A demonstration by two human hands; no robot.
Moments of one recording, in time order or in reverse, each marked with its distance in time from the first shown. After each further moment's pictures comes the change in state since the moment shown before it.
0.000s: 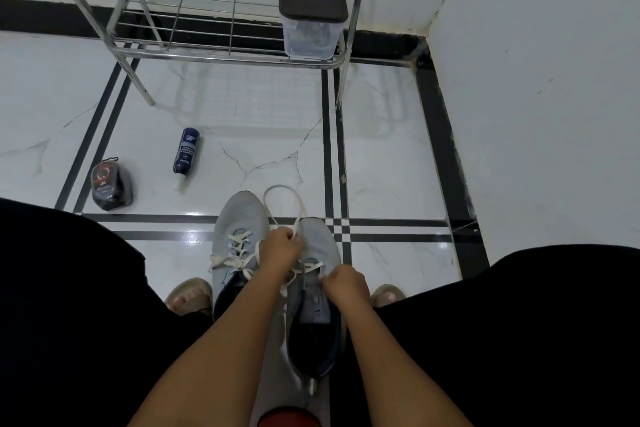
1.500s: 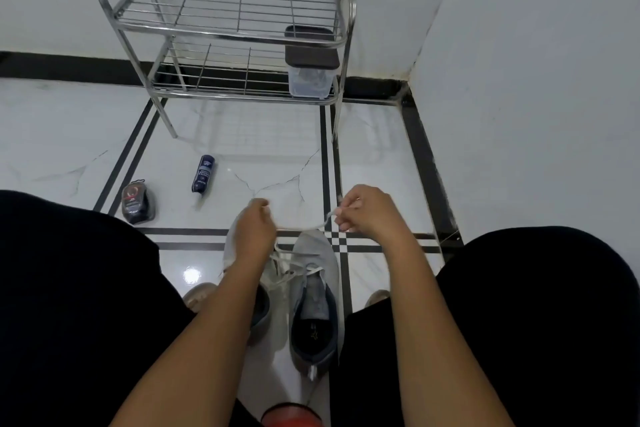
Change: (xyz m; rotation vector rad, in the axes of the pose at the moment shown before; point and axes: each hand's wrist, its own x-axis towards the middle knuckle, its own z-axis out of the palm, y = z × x) left_hand -0.063 0.026 -0.079 -0.129 0.374 0.228; right_hand -0.095 -0.050 -0.143 0.327 0.154 -0.495
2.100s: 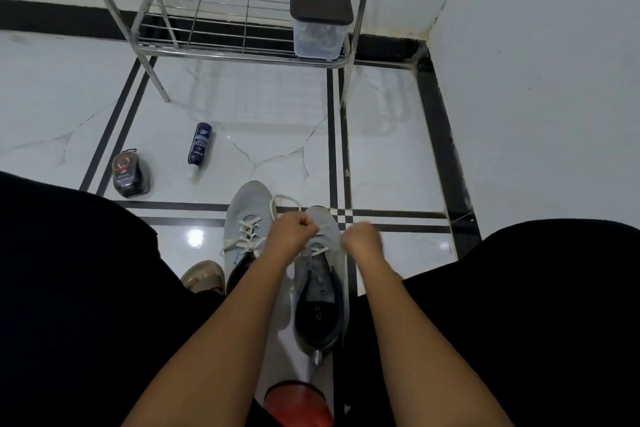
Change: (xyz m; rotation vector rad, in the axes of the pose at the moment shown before) left_hand -0.005 -0.017 0.051 0.053 -0.474 -0.062; right_hand 0.039 0.088 0.085 -0.266 -0.024 0.422
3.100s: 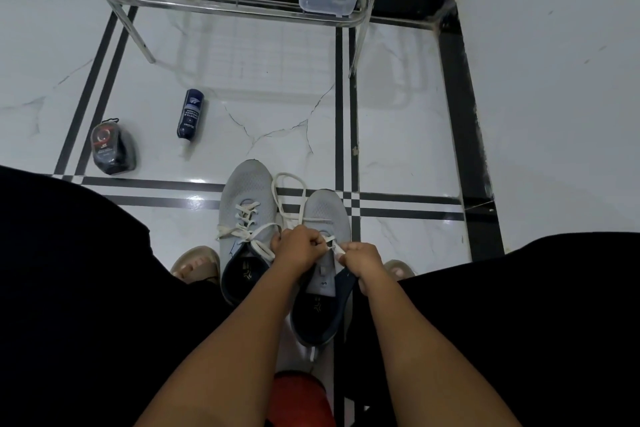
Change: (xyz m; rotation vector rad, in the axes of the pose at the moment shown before) left_hand 0.017 -0.047 0.047 0.290 -0.131 -0.112; right_hand 0.045 0.060 0.067 0.415 -0.170 0.220
